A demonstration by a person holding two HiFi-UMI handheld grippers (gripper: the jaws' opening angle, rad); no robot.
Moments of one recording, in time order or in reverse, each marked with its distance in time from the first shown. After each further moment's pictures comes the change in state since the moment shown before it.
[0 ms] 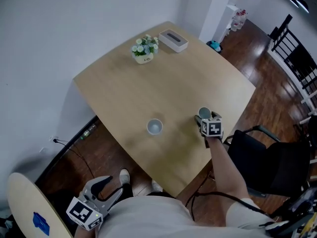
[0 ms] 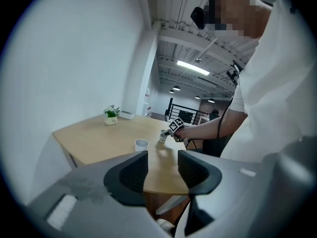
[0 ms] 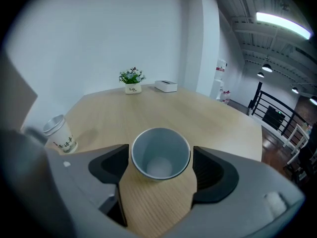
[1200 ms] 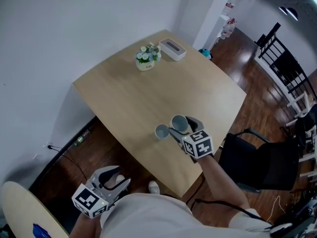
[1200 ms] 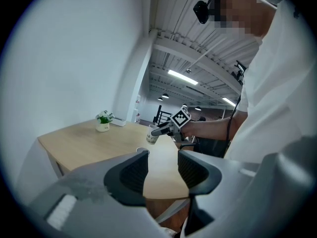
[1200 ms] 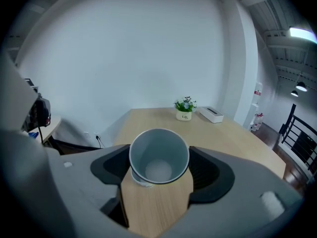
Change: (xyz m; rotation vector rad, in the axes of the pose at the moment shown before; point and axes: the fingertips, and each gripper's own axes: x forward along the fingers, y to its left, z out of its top) left arm -0.003 0.054 0.014 0.030 -0.099 -0.169; right arm -0.124 0.227 0.091 -0.242 -0.140 0.309
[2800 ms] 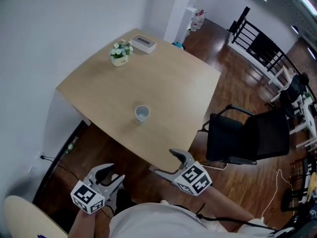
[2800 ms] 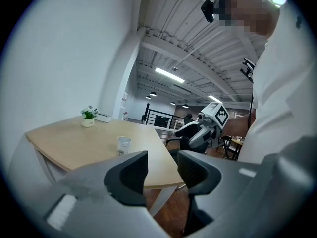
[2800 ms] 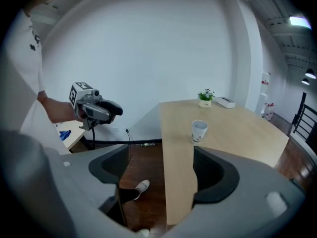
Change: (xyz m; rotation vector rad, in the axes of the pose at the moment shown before) left arm -0.023 -0.058 -0.055 0.058 0.023 -0.134; right arm -0.166 0.194 -0.108 0.019 0.040 0.159
